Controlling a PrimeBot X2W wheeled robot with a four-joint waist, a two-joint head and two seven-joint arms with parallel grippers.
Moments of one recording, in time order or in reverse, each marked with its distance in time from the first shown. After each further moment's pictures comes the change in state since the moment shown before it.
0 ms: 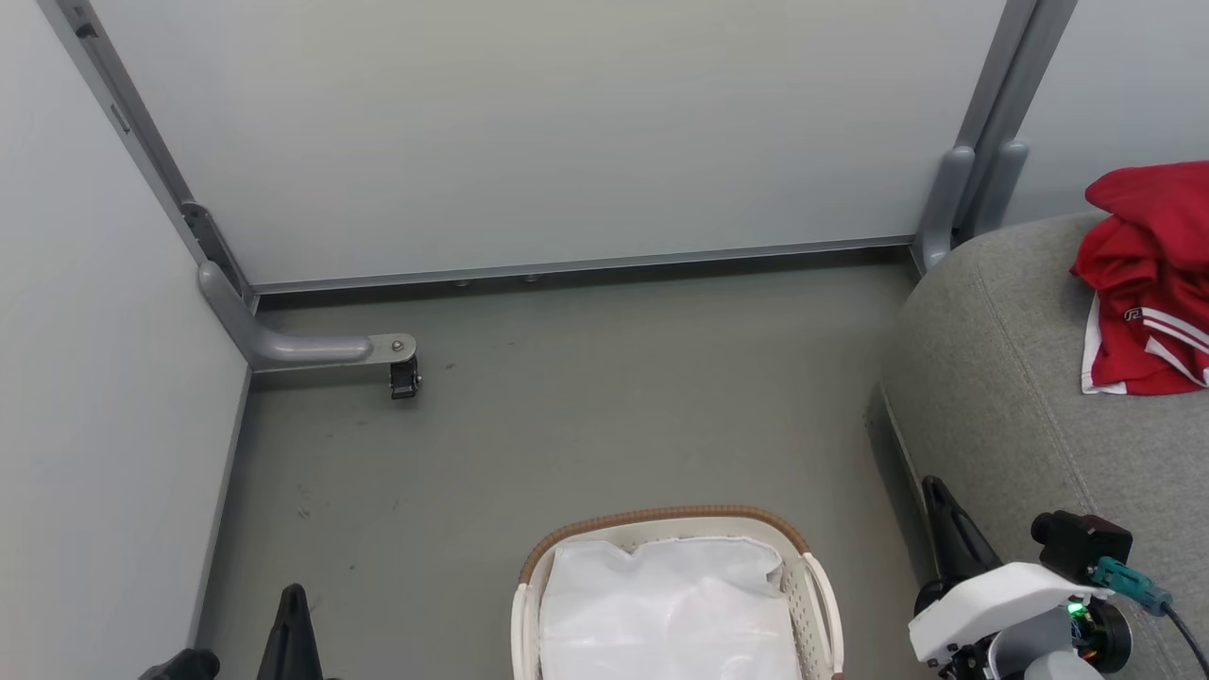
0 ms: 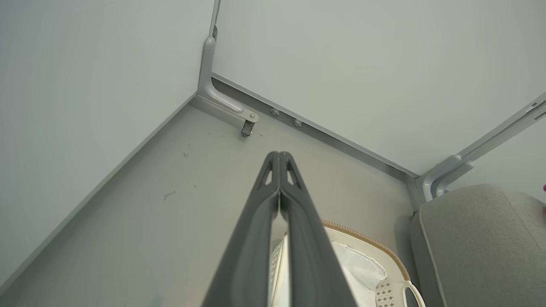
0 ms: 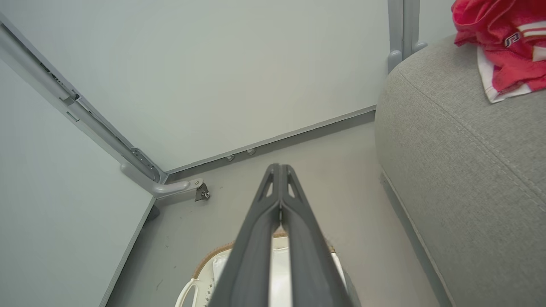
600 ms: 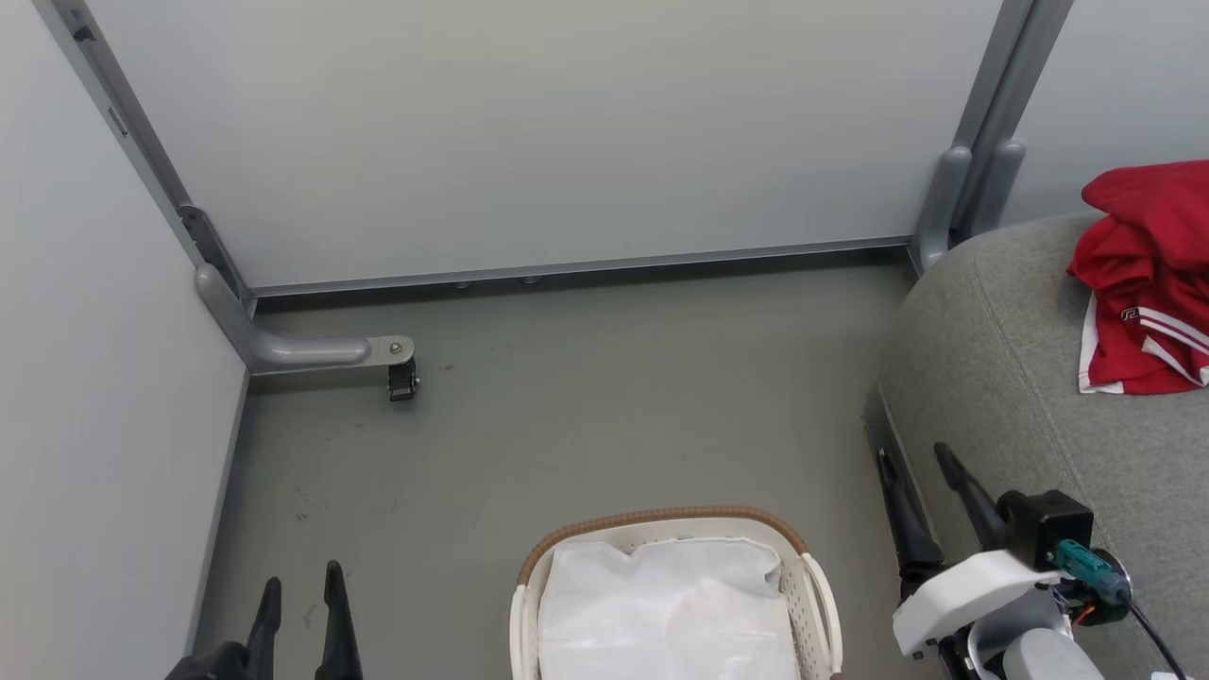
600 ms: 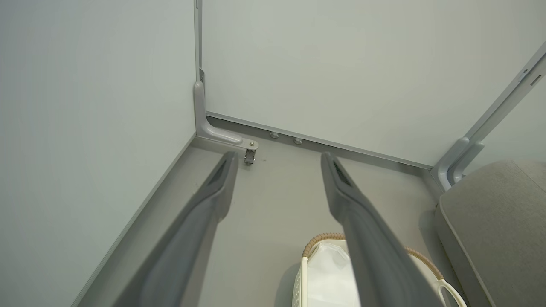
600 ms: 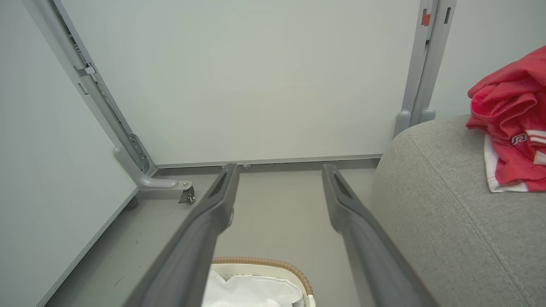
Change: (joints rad) left arm 0.011 0.004 -0.023 -0.041 0.207 0.012 -0.069; right arm -0.035 -0.009 0.024 -0.024 -0.232 0.000 -0.066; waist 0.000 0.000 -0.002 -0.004
